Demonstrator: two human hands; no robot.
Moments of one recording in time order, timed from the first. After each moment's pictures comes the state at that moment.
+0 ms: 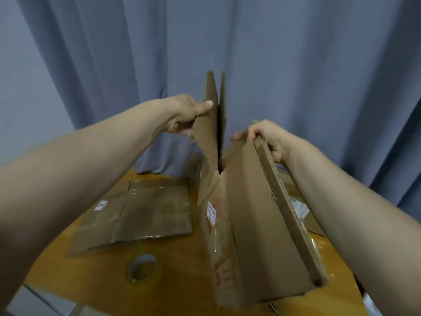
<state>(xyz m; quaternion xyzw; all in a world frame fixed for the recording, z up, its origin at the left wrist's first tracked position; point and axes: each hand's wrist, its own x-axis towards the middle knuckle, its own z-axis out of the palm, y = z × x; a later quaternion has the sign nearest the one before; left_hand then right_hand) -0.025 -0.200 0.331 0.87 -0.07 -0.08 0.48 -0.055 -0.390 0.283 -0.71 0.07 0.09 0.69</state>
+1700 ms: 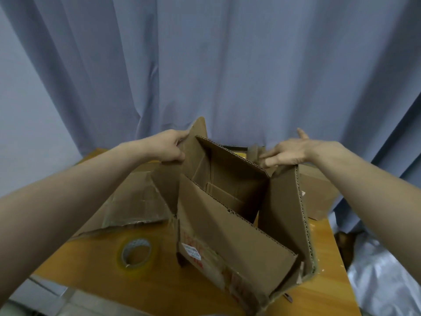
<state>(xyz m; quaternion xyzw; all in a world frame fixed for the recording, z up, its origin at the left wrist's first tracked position) -0.026 -0.165 0.243 0.95 -0.15 -0.12 0.26 -0.042 -0.461 0.236 -0.98 -0.03 0.18 -0.07</state>
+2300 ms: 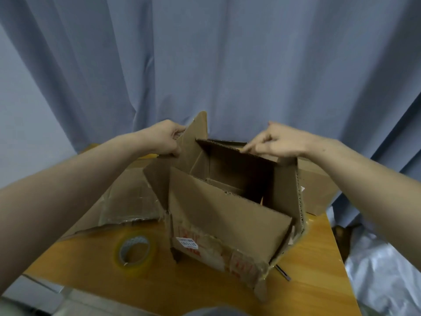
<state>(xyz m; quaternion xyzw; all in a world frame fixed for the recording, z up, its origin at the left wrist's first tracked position) -0.018 -0.165 0.244 0.94 -0.15 -0.12 0.28 -0.064 -0.424 0.260 -0.97 -0.15 0.10 0.19</state>
